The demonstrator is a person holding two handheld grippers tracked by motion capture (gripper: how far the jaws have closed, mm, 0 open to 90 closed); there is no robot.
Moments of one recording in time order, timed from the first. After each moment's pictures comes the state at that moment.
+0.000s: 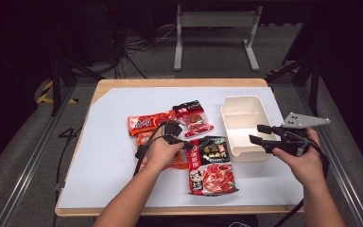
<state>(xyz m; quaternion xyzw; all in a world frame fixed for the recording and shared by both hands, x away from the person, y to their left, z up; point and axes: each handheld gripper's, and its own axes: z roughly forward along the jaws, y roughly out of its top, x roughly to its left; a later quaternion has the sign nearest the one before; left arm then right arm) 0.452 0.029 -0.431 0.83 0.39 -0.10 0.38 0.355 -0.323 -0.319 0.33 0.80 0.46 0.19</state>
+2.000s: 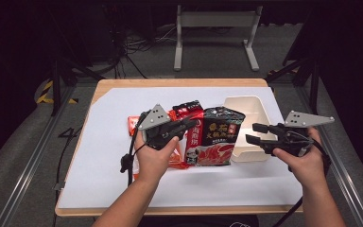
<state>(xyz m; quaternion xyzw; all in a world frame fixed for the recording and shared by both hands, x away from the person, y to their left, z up) 0.361 0.053 -0.305 0.73 0.26 0.12 0.62 0.346 -0.310 -0.302 0.30 0.79 0.52 0.15</state>
